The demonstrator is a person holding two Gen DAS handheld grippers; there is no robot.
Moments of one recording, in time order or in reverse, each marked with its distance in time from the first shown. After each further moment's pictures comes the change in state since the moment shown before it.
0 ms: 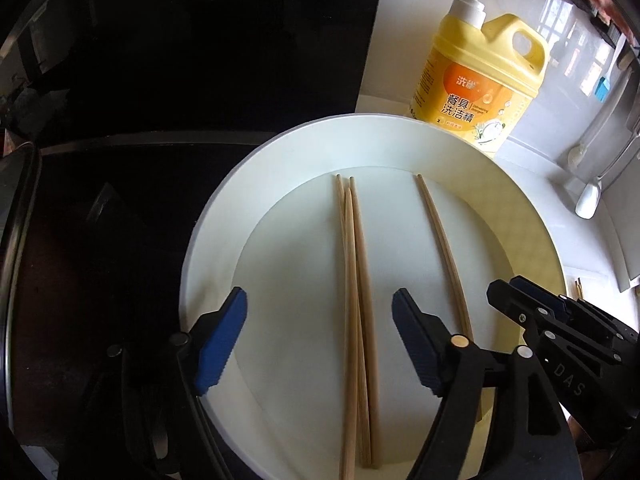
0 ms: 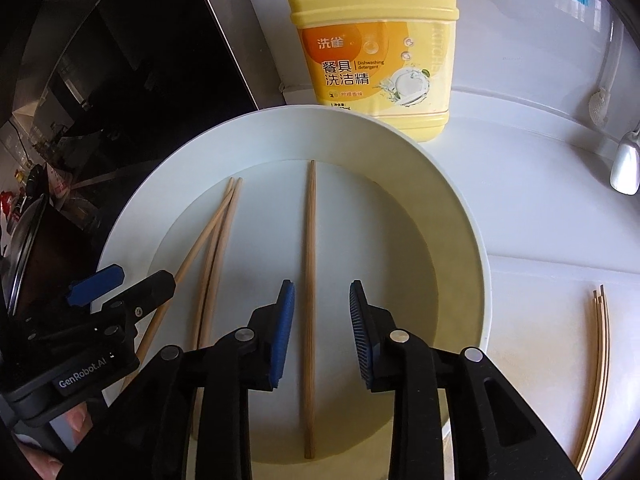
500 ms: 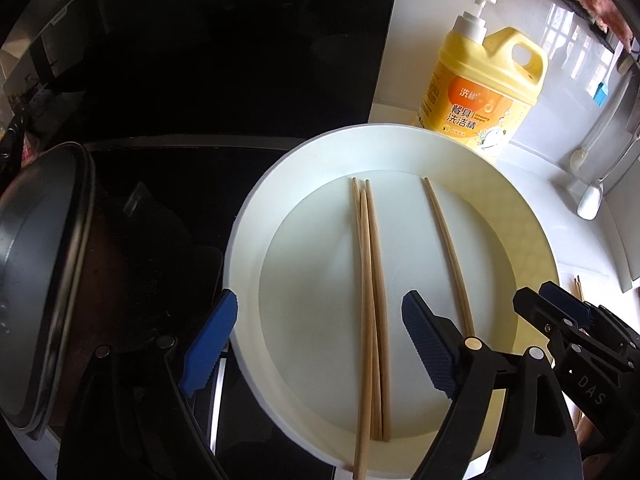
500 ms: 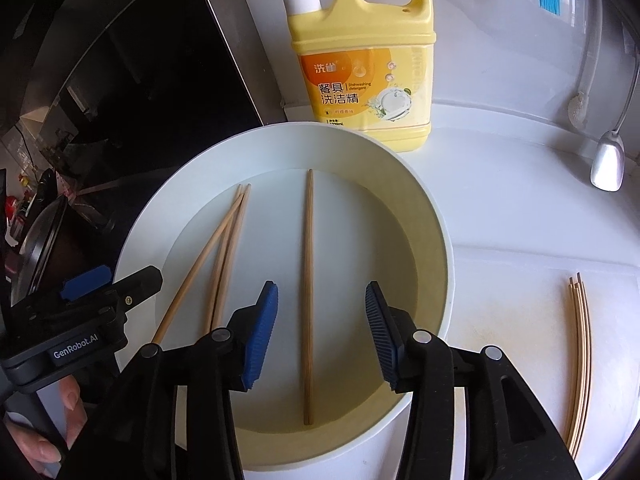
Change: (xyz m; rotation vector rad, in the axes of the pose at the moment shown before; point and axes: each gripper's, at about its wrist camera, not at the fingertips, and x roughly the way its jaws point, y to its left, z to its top) left arm -0.029 0.004 -0.002 0.002 -0.010 0.044; right arm -0.031 -0.004 -0.013 0.004 -0.044 -0.003
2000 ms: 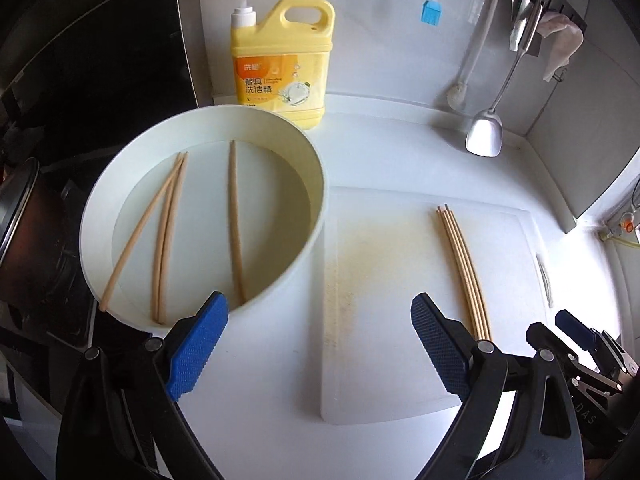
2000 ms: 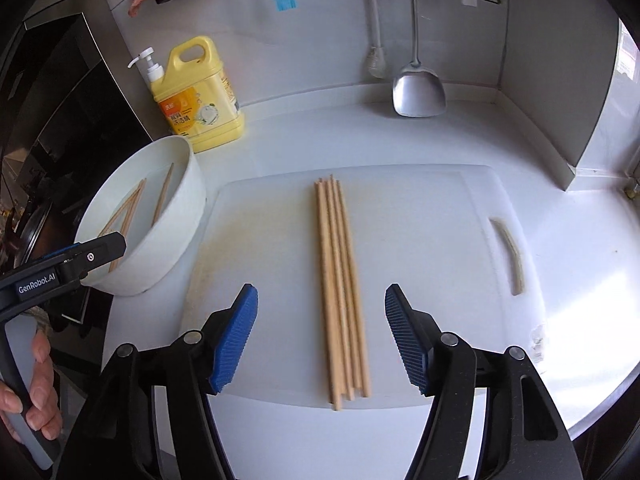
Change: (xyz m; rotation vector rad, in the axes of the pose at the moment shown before) left arm -0.069 -0.205 -0.084 0.121 -0.003 -0.095; right arm -0.159 -0.203 -0.123 0.139 -0.059 -0.129
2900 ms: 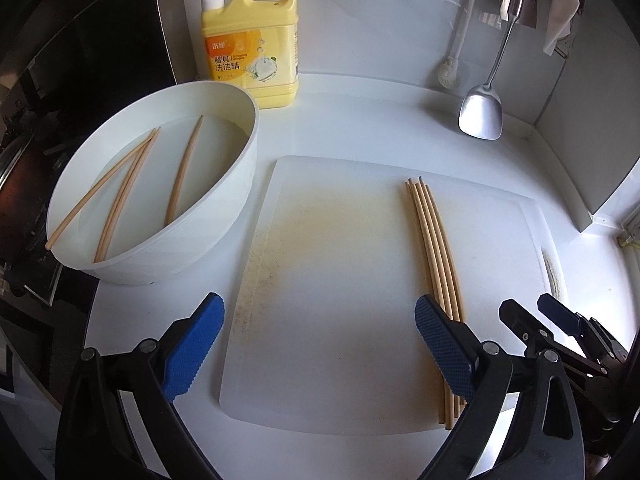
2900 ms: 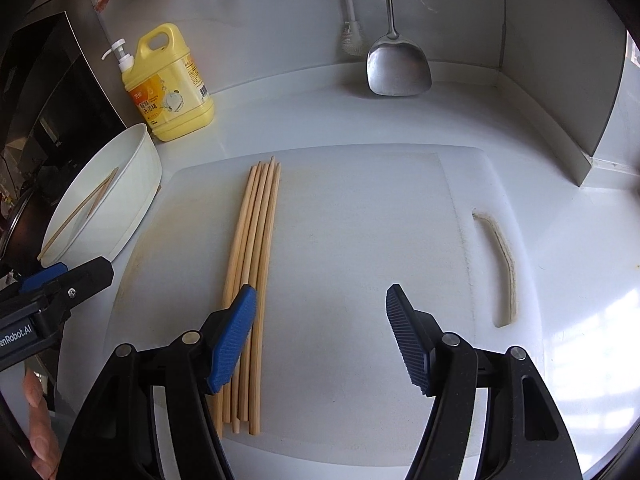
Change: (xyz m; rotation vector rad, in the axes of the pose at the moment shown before) left arm 0.038 -0.076 -0.042 -0.048 -0.030 0.078; right arm 0.058 -0.063 -0.004 -0.042 -0.001 0.048
